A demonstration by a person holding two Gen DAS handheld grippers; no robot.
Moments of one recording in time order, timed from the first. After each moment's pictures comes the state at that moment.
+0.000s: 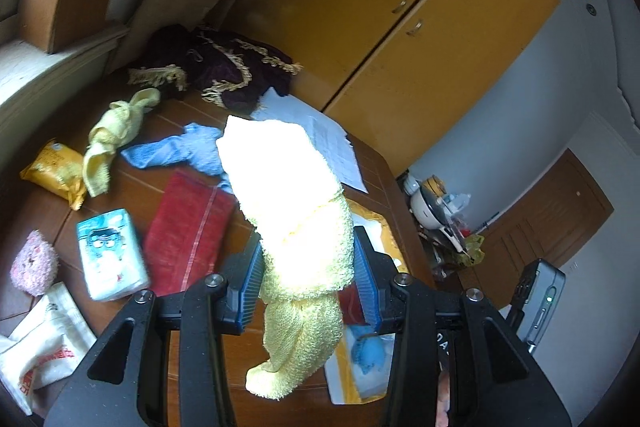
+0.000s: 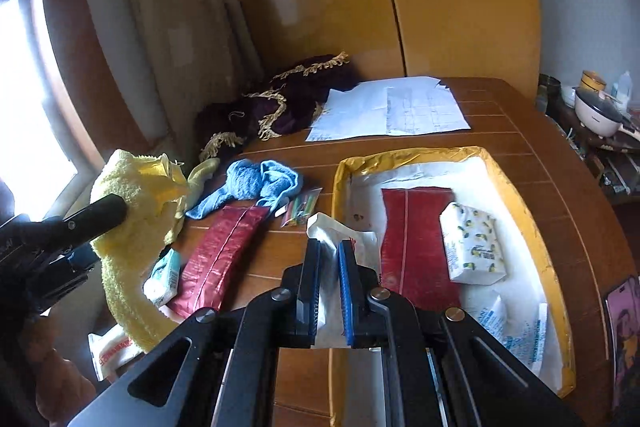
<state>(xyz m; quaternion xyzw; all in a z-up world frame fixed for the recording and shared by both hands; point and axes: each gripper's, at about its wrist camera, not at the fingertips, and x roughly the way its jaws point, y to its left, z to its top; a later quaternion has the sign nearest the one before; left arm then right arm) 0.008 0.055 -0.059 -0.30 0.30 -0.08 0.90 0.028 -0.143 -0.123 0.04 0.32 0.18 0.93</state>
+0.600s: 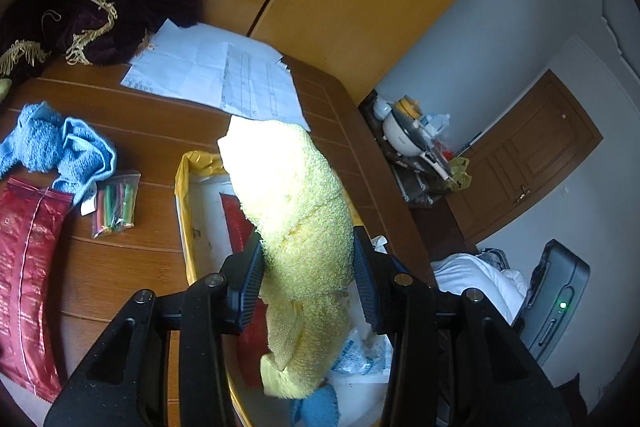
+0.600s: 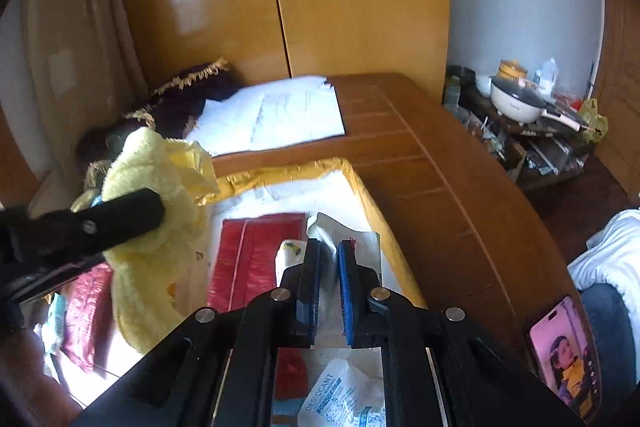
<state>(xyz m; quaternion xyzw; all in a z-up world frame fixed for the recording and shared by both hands) 0.137 -0.064 -0.098 -0.22 0.40 -0.16 0.87 0.101 -0.209 -0.146 0.02 0.34 0.02 0.94</state>
